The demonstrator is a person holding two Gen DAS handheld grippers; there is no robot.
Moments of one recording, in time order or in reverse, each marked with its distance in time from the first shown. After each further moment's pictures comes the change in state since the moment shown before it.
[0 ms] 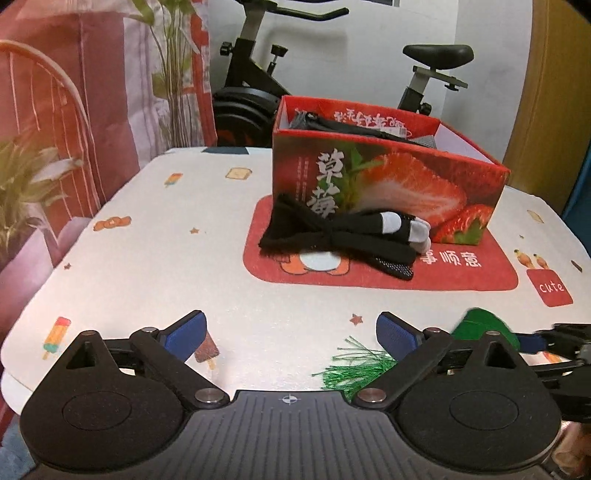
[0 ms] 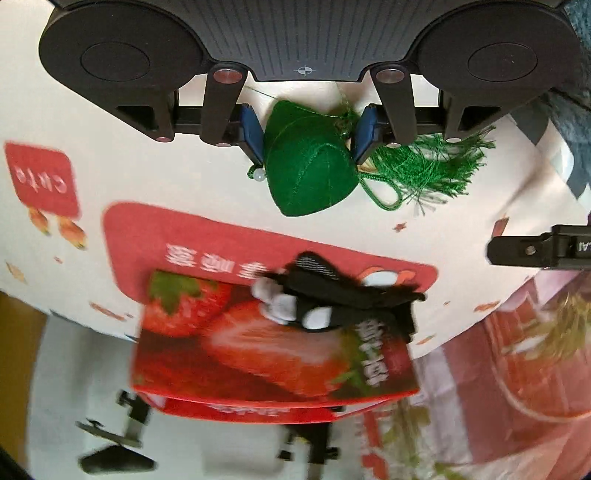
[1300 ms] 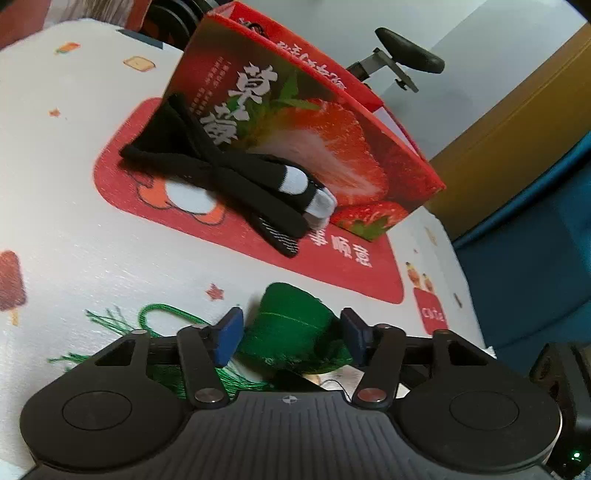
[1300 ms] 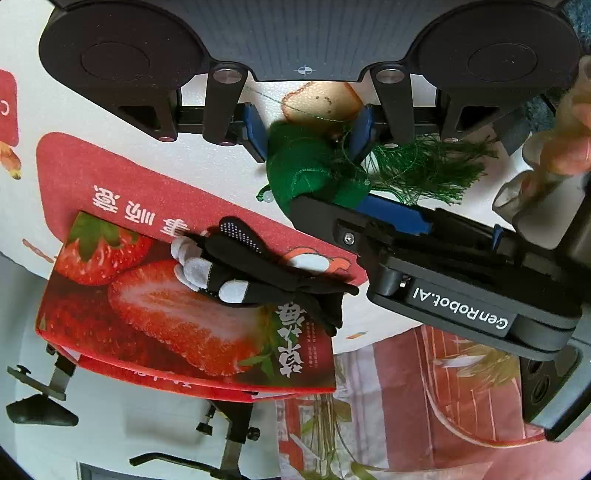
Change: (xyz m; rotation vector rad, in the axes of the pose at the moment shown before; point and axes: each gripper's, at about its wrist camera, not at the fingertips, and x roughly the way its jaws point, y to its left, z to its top) left arm 0.087 -0.012 -0.007 -0.318 0.185 -0.515; right arm 0.020 0.022 0.007 -0.160 -0.069 0.148
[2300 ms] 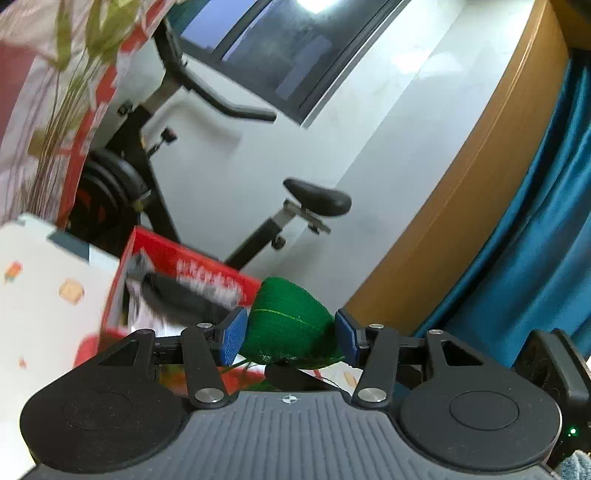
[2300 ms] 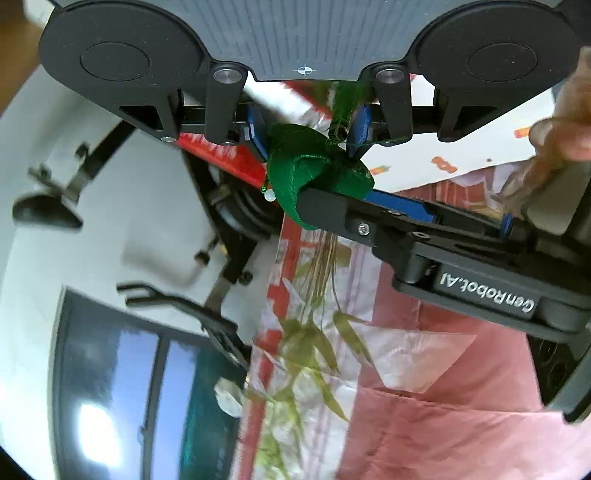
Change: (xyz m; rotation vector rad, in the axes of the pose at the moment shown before) left arm -0.102 -0.092 0.113 0.156 -0.415 -0.143; right arm -0.090 0.006 0.193 -0.304 -0.320 -0.085
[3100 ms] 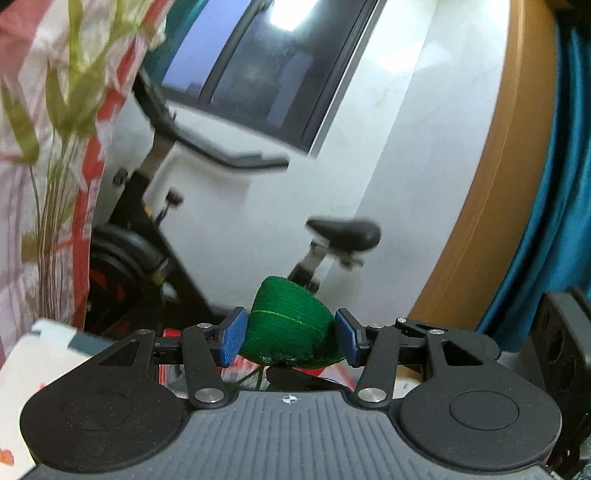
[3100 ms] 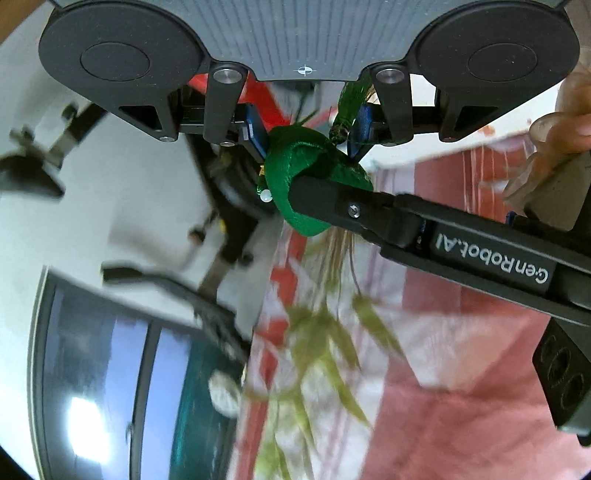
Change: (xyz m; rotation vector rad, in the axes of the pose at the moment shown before) left arm 0.043 0.019 0.078 0.188 -0.067 0.079; right arm 0.106 -0.051 0.042 0.003 0.011 0.027
